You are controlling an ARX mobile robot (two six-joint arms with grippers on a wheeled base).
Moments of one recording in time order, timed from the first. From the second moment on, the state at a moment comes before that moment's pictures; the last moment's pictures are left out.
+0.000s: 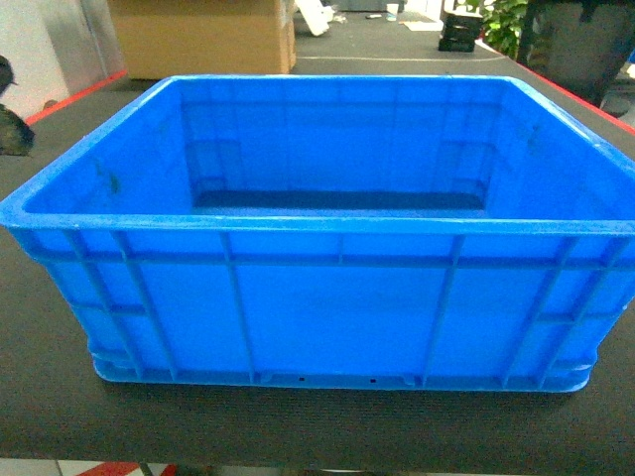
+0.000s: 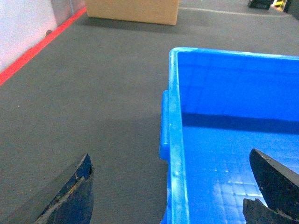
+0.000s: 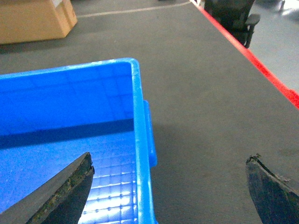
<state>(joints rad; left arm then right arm) -0.15 1.18 0.54 0.46 -0.18 -0.10 0.20 1.11 0.60 0.31 0.32 0.19</state>
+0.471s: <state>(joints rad) -0.16 1.63 0.84 0.36 -0.18 -0.12 0.14 1.53 0.84 0.15 0.13 0.25</state>
